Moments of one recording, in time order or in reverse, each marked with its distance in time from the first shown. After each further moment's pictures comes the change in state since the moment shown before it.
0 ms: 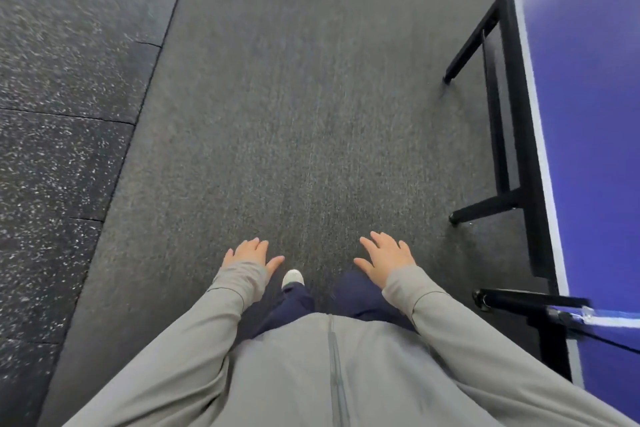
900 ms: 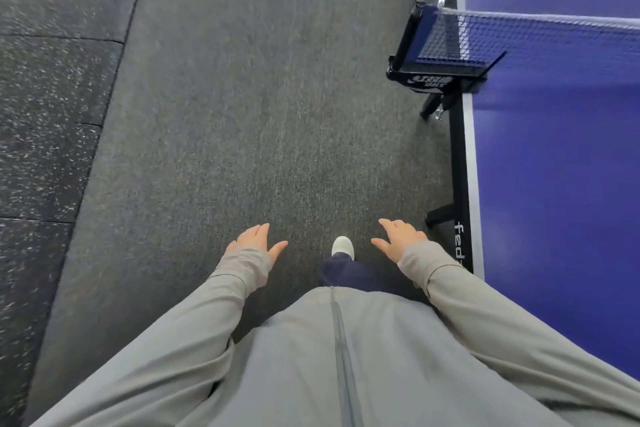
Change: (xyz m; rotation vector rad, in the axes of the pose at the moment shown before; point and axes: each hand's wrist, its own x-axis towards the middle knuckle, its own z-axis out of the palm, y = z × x) left_hand -0.331 0.109 0.340 -0.091 0.013 -0.044; right_hand -0.314 0.155 0.332 0.123 -0.081 0.104
